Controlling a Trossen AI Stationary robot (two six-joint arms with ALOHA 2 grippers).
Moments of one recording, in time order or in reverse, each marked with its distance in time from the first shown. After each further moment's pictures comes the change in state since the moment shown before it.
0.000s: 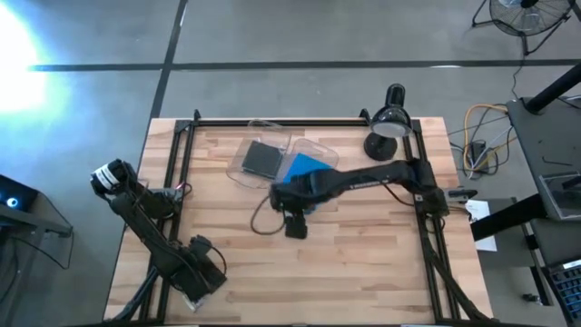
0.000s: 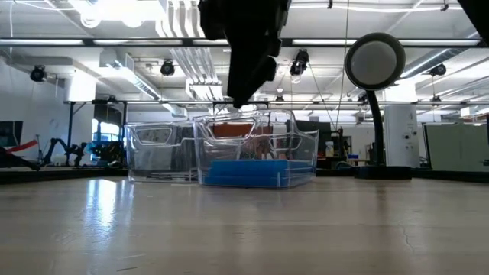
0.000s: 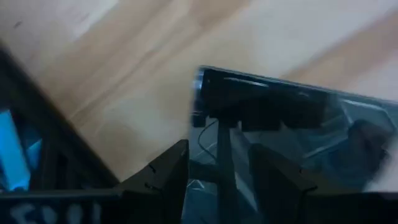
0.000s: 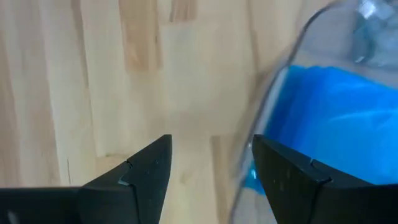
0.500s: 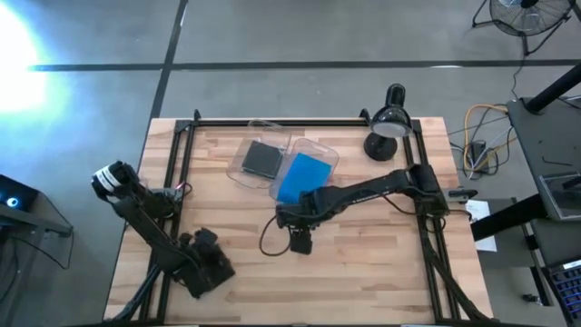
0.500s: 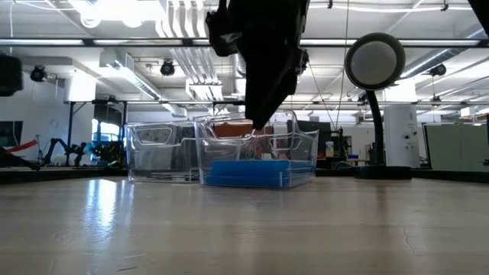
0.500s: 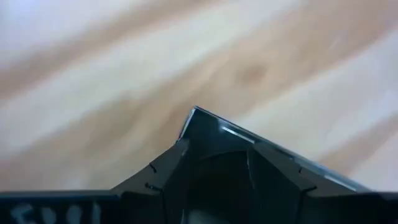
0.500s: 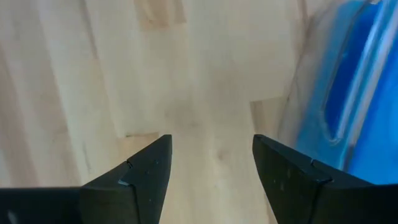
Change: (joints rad) left arm 0.008 0.035 -0.123 0.178 -0.381 -0.123; right arm 0.091 -0.016 -0.147 0.062 0.001 0.182
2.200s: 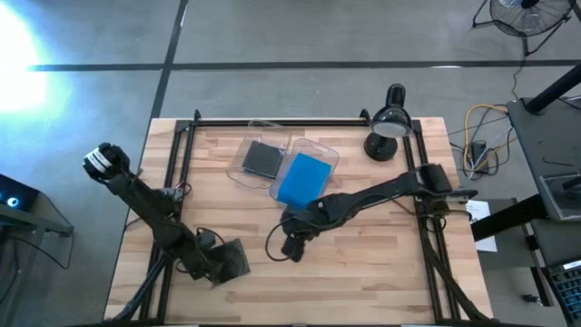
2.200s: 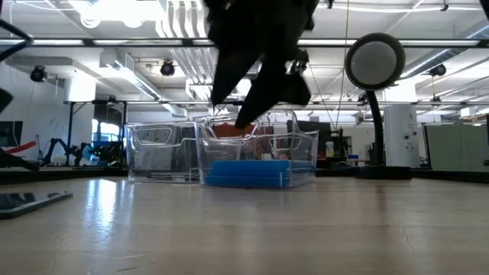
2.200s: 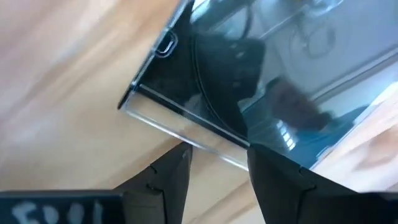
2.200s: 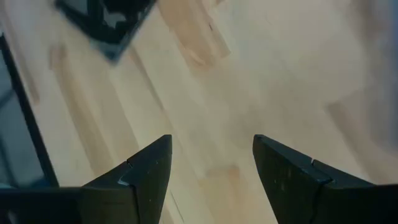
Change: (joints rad) left arm 0.121 -0.115 -0.220 0.304 0.430 0.206; right arm 0.049 -0.088 -0.173 0.311 -0.039 0.394
